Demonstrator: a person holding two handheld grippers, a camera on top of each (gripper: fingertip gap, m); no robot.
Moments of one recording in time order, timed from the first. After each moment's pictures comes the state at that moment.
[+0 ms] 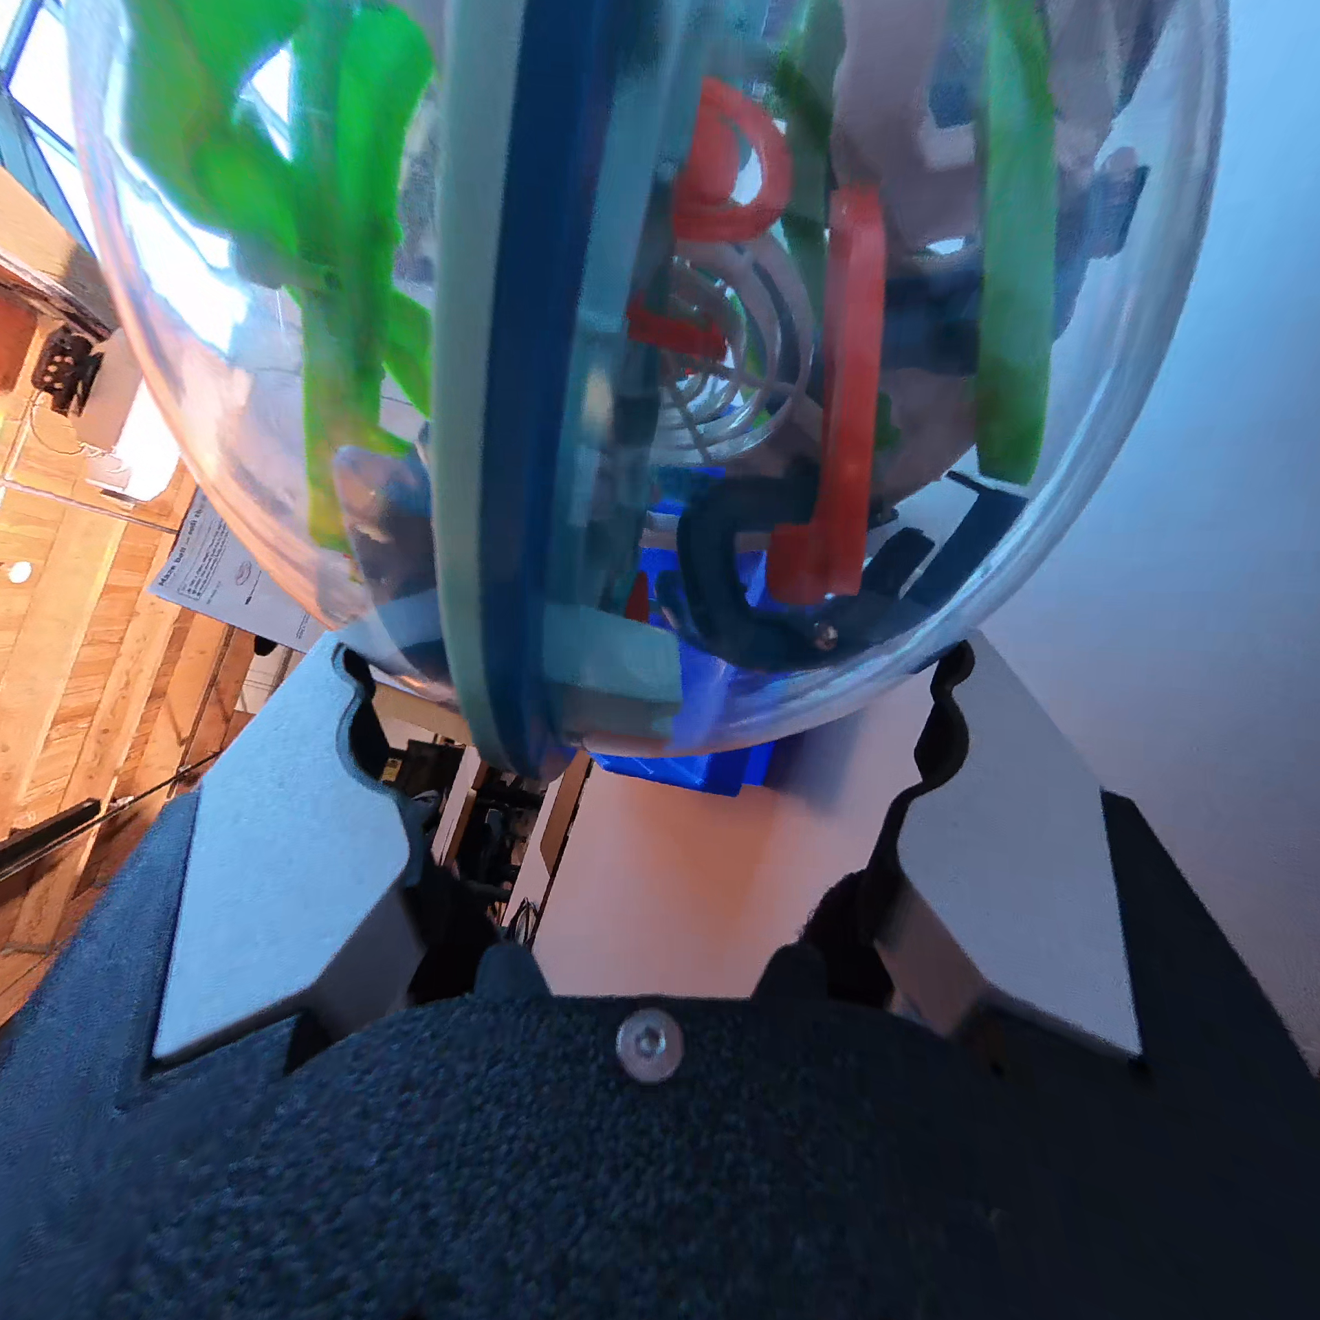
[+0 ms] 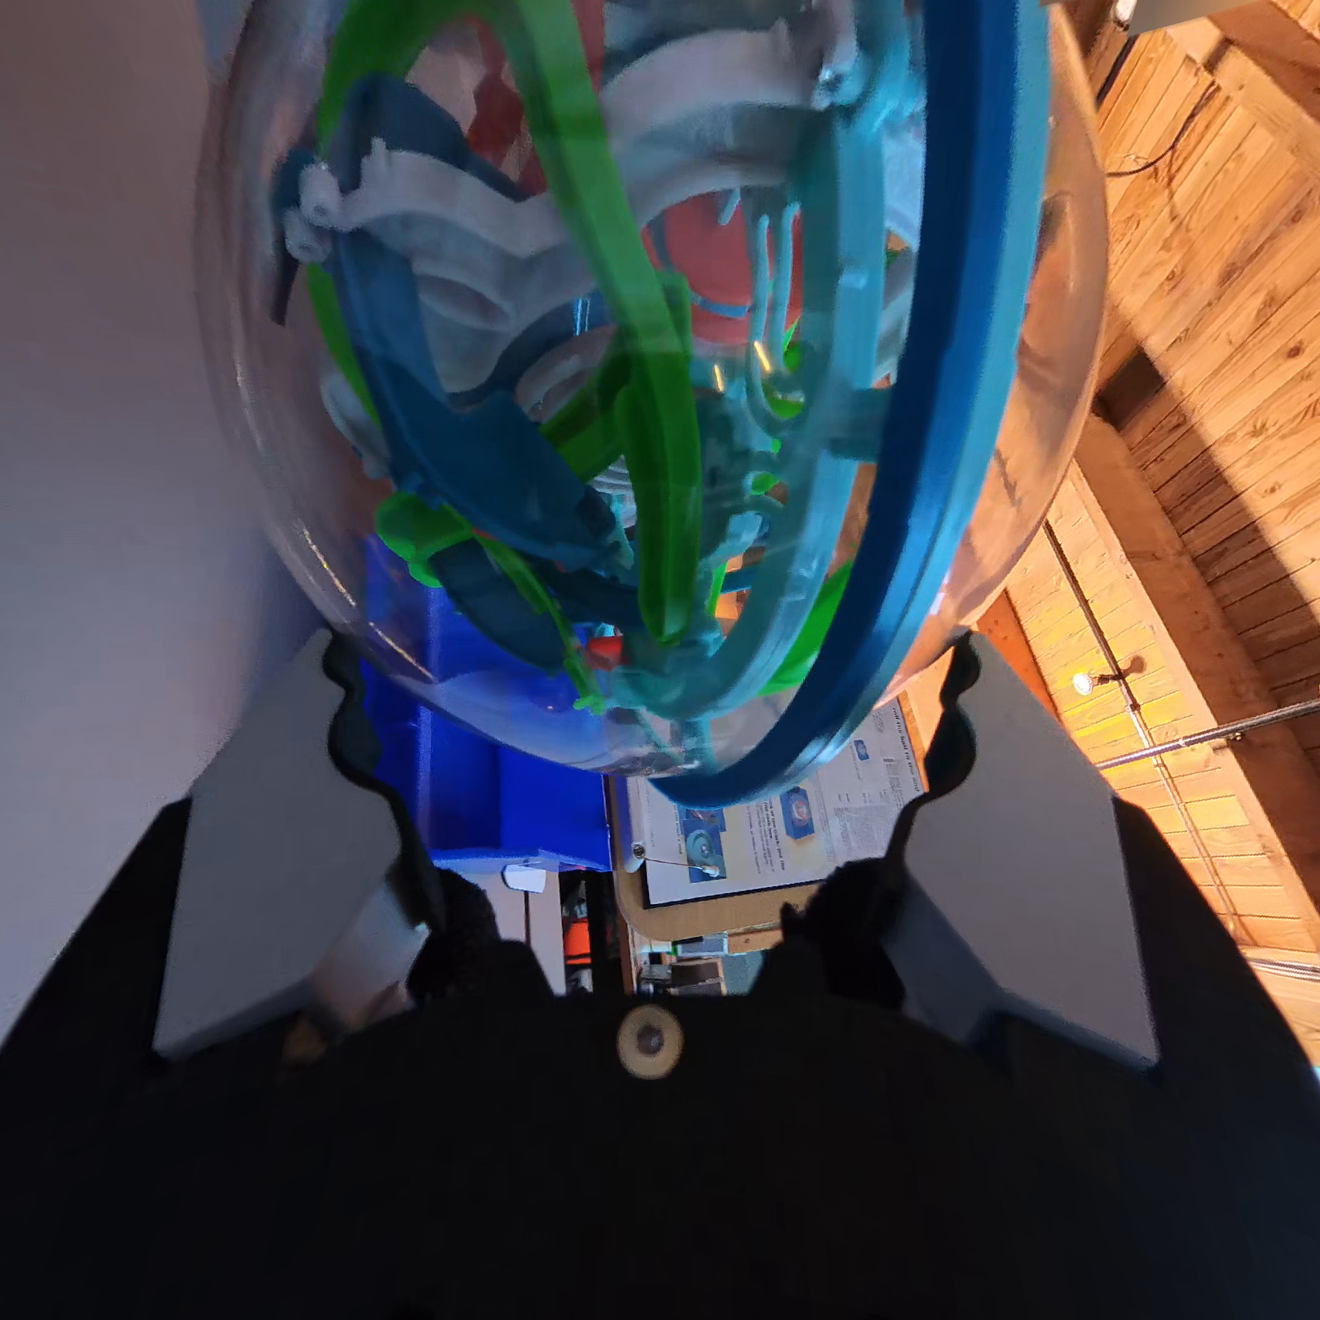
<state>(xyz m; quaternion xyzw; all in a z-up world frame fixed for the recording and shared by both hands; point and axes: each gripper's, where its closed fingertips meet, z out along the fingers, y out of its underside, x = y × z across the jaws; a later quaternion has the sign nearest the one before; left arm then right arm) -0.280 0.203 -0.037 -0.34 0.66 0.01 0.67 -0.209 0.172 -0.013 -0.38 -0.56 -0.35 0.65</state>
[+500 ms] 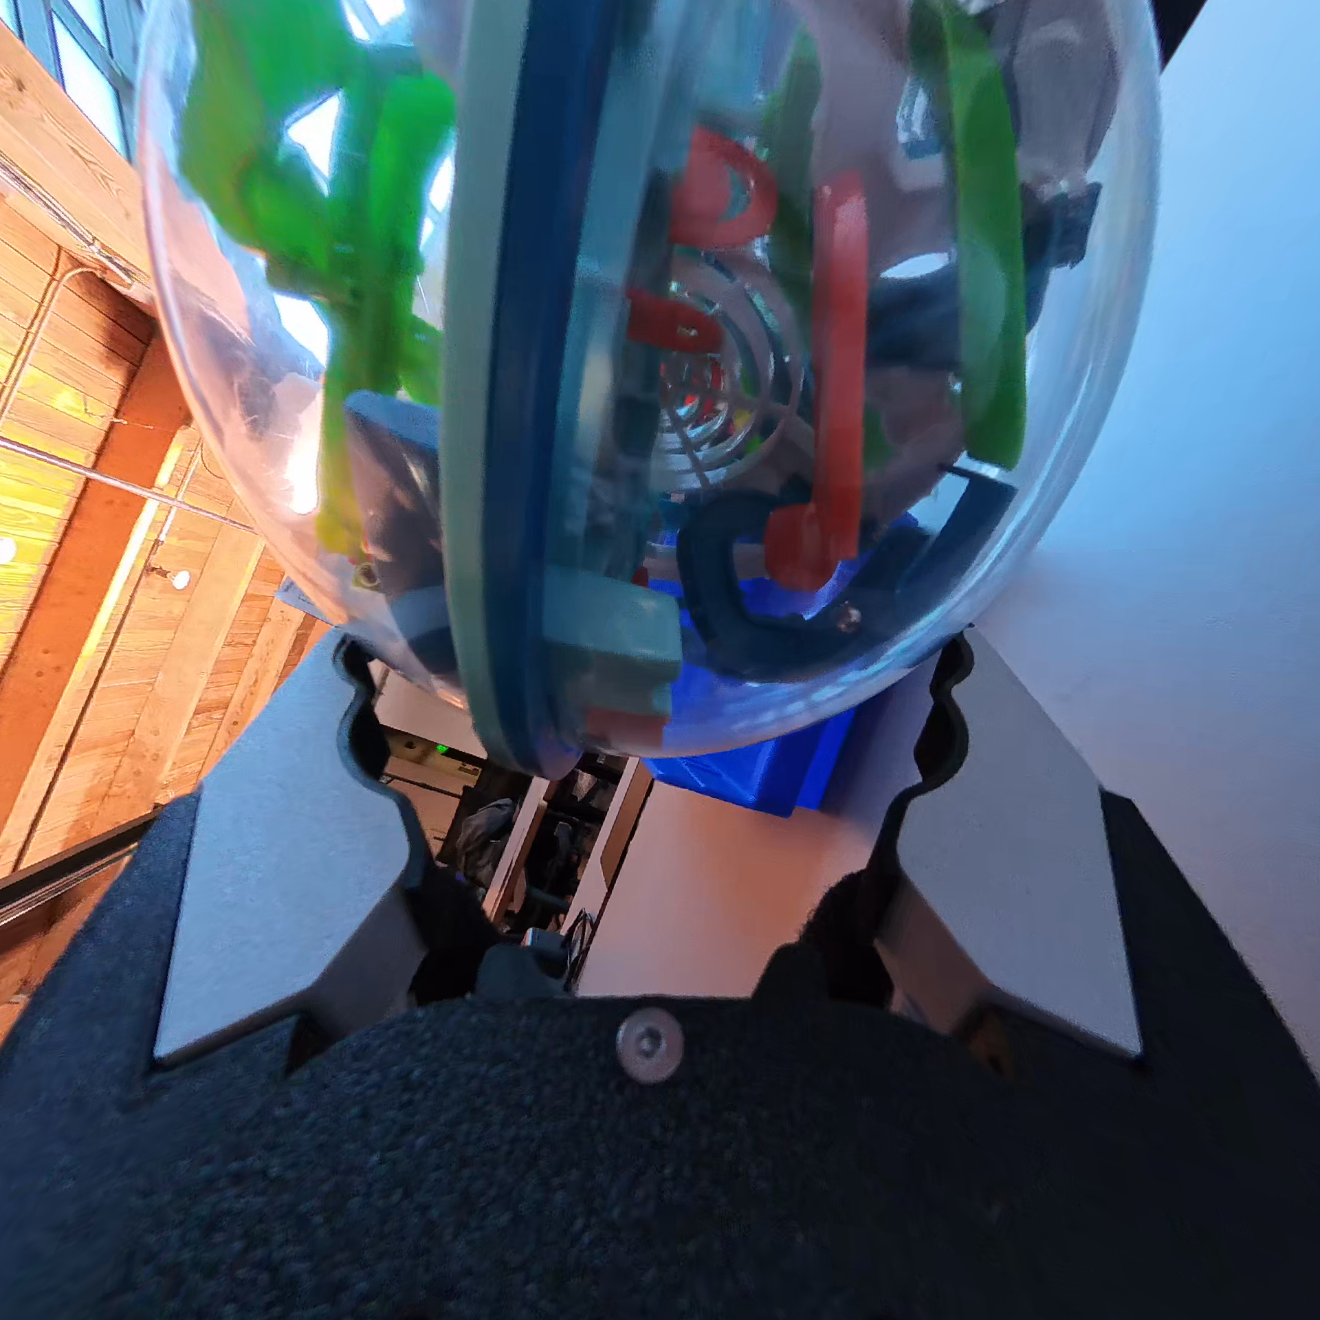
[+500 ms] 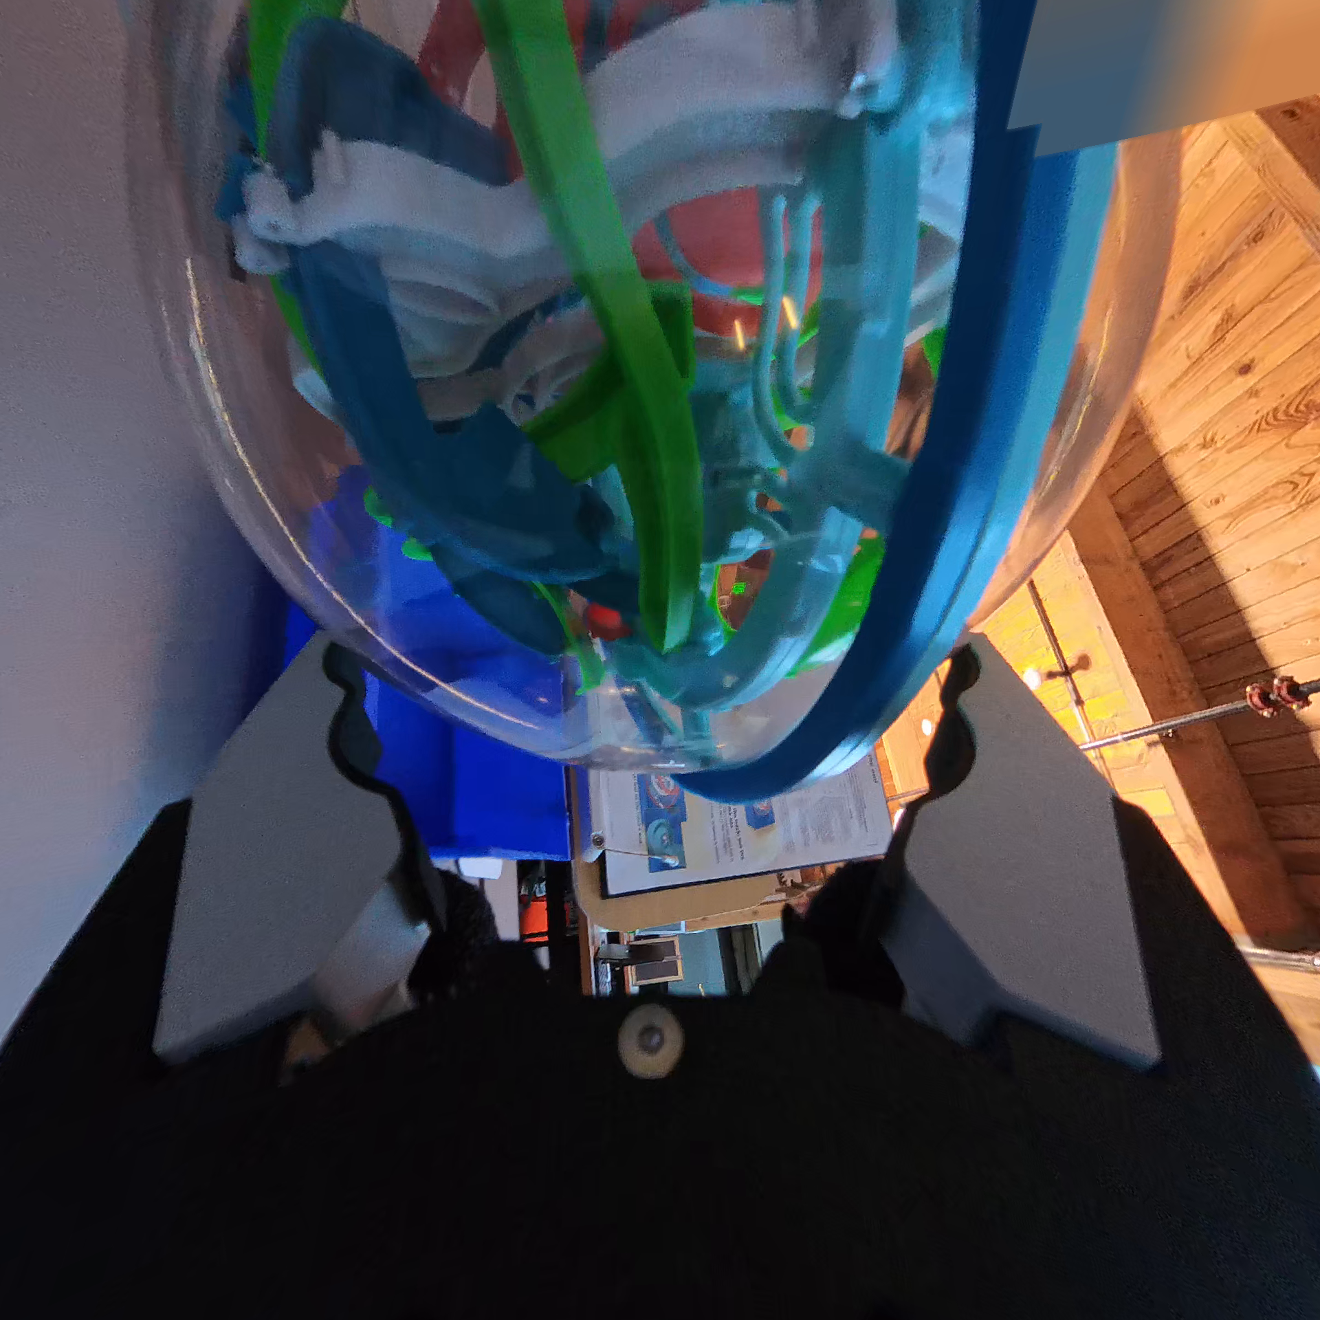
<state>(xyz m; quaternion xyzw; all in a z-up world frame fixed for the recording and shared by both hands) -0.283 0.201 -0.026 -0.31 0.62 0.03 0.72 -0.207 0.184 -0.003 -0.37 -0.55 -0.39 0.64</state>
